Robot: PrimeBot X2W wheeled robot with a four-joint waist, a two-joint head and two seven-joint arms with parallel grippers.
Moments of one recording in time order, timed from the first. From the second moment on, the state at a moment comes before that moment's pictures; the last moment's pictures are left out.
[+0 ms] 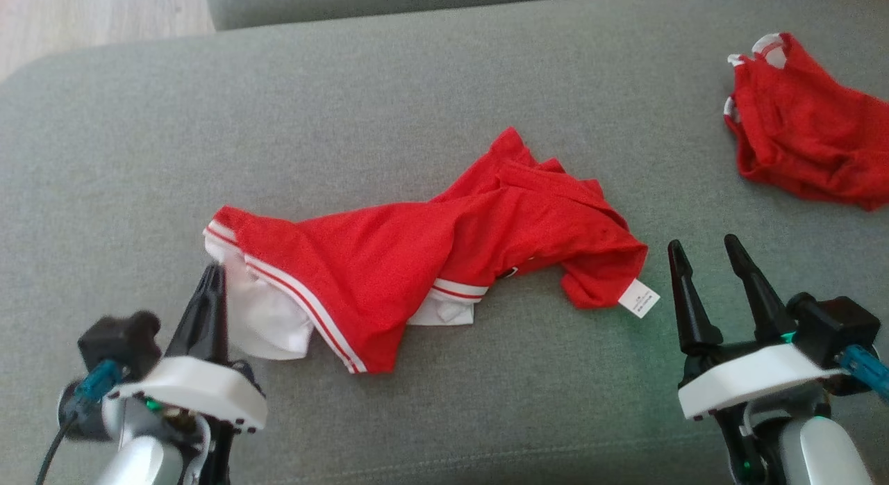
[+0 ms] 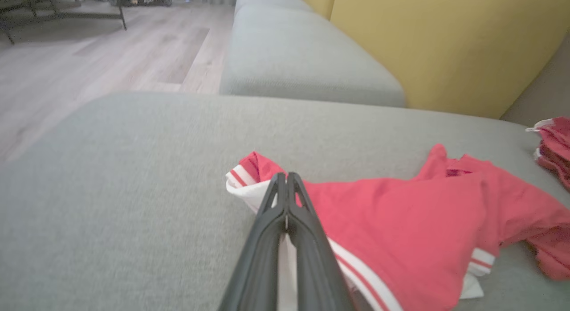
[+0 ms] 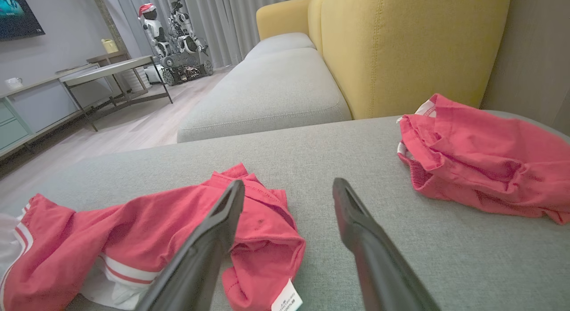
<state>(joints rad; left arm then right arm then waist) -0.03 0.39 -0.40 -0.09 -0.53 0.33 -0.10 0.03 -0.05 0.05 -0.06 0.20 0.13 0.05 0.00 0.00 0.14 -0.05</state>
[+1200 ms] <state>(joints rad) -0.05 0.33 -0.39 -0.04 -0.46 0.26 -0.24 0.04 -0.05 0.06 -0.06 0.18 0.13 0.05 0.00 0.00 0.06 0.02</state>
